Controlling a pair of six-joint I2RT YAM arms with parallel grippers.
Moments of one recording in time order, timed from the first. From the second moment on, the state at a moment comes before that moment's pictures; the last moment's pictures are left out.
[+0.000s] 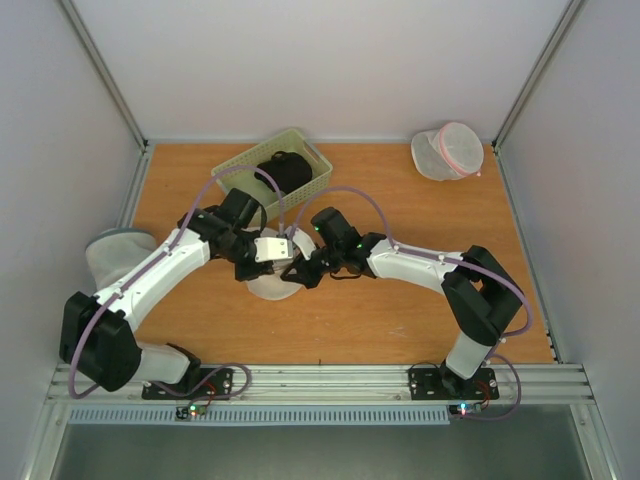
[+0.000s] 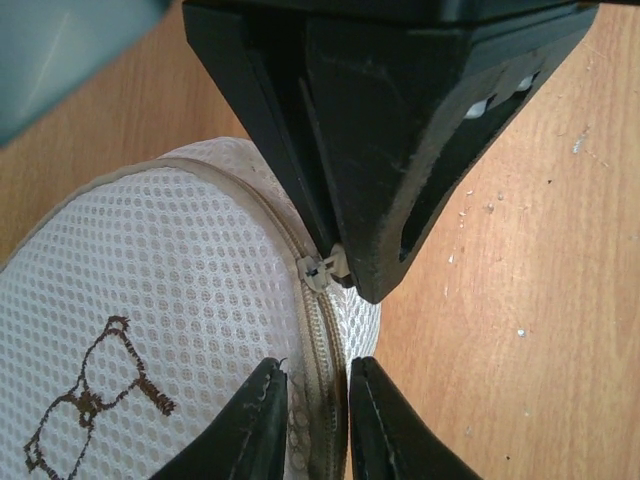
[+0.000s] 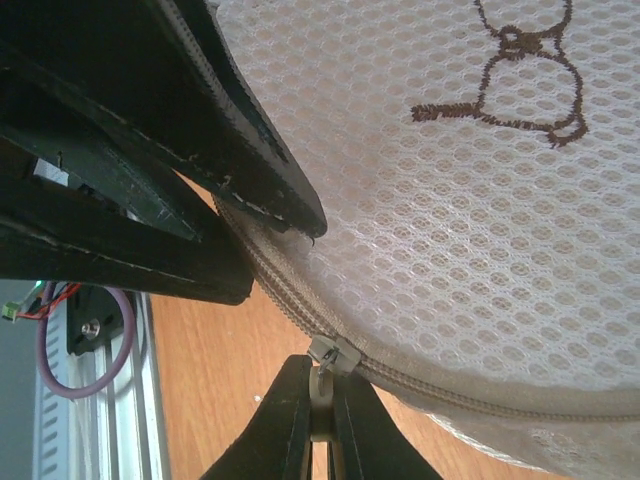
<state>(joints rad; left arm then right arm) -0.47 1.36 1.10 -0.97 0.33 0.90 0.81 1.71 1.06 -0.15 -0.62 0.11</state>
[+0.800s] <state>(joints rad) -0.47 1.36 1.10 -0.97 0.29 0.84 0.74 1.71 1.12 -0.30 -0.52 0.04</state>
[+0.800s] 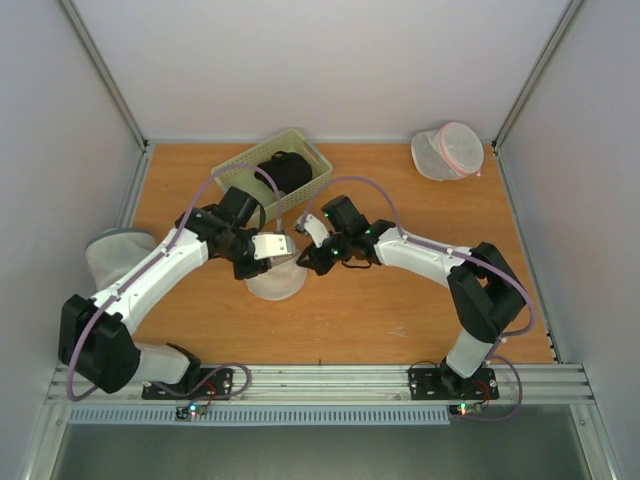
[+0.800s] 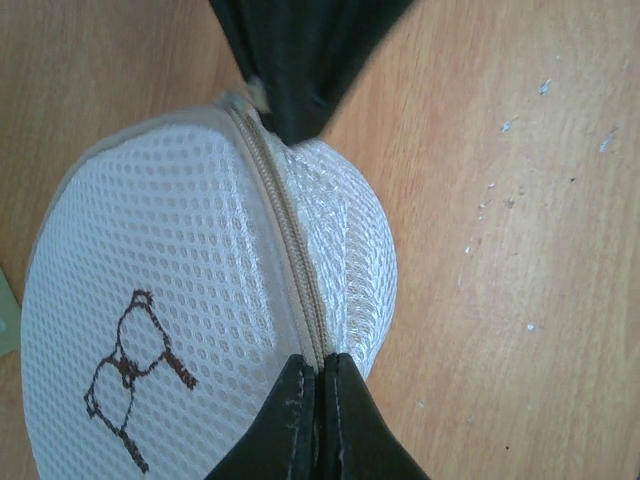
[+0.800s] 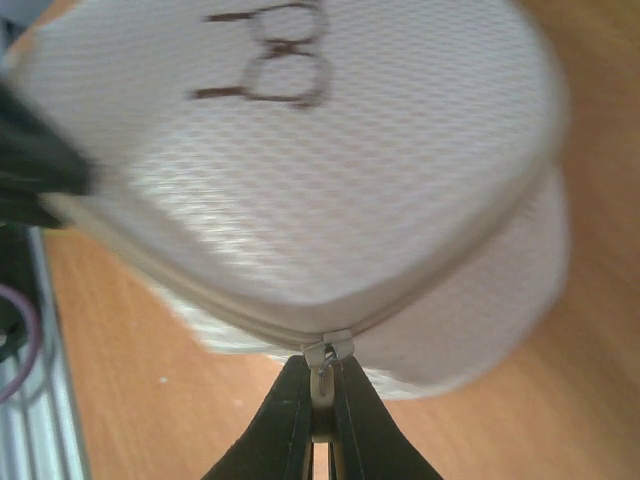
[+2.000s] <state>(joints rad) -0.36 1.26 1.23 -1.20 0.57 0.77 0.92 1.50 1.10 -0.32 -0.41 0.06</state>
